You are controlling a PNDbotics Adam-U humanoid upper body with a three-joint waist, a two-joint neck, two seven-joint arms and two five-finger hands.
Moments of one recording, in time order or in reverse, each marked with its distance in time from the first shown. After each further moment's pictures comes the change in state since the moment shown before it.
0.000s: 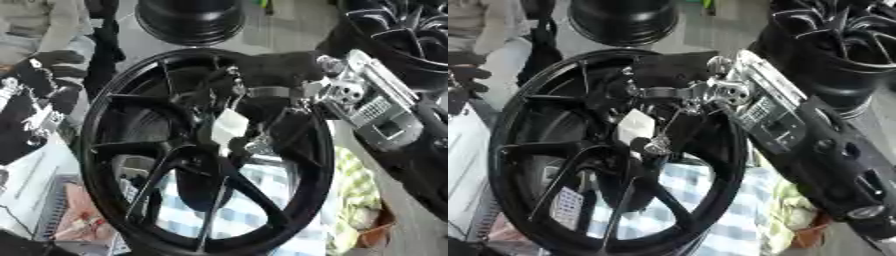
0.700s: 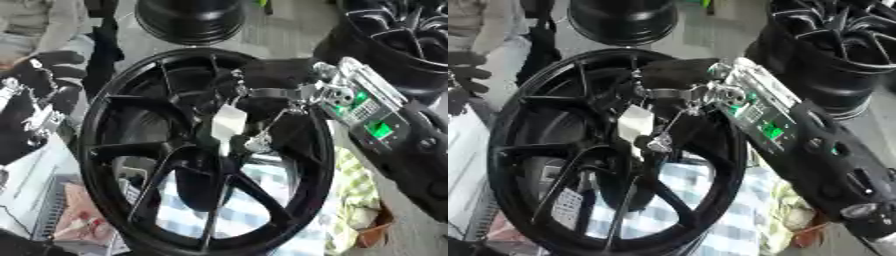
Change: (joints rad) left arm 0.000 0.000 0.000 0.000 -0.001 0.001 -0.001; right arm 0.008 -0.001 0.001 0.042 0.006 -0.005 -0.015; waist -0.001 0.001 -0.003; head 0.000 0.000
